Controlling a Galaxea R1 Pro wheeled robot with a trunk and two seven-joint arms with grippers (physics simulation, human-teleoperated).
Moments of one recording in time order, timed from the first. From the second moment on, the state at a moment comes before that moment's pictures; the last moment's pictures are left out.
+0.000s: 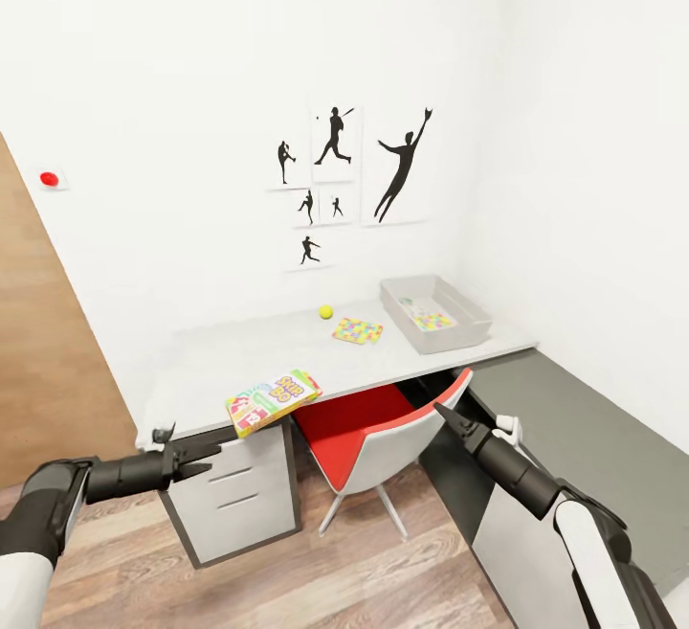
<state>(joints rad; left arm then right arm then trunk) -0.60 0.25 0.48 -0.77 -0.32 0.89 -1.54 -0.23 -0.06 -0.19 -1.46 -0.84 0.65 0.48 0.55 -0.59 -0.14</state>
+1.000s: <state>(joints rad) -0.66 0.28 0.65 -0.70 -0.32 1.03 -1.56 -0.22 -0.07 -0.14 -1.57 -0.84 0.65 0.50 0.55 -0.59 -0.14</state>
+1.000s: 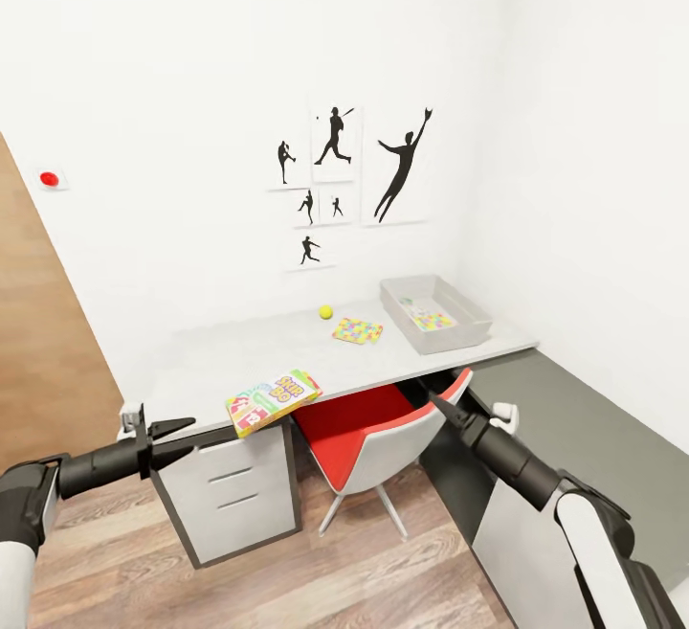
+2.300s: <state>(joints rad) -0.66 0.35 0.82 -0.65 -0.31 1.03 -1.56 -0.23 -0.08 -0.17 -1.59 -0.83 0.65 0.67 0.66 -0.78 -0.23</state>
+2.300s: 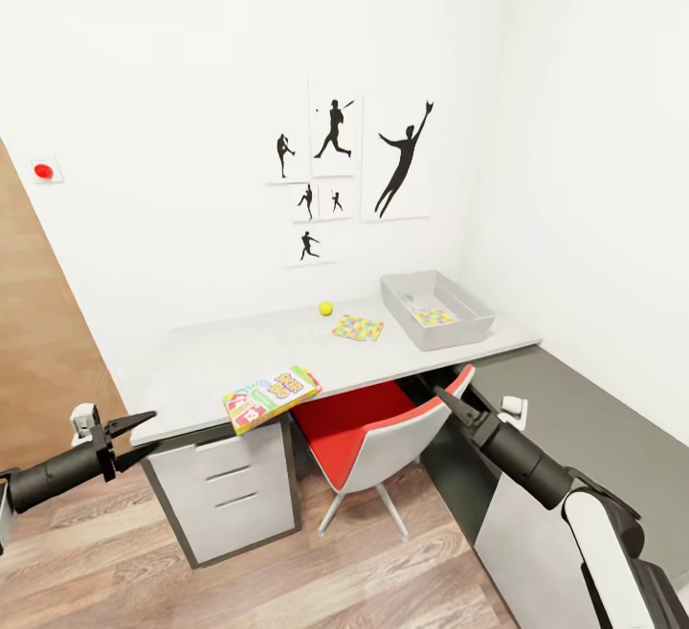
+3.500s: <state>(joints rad) -0.66 0.35 0.87 -0.65 -0.32 1.03 -1.56 -0.23 -0.08 -0.17 -1.59 -0.83 0.65 0.66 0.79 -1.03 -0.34</state>
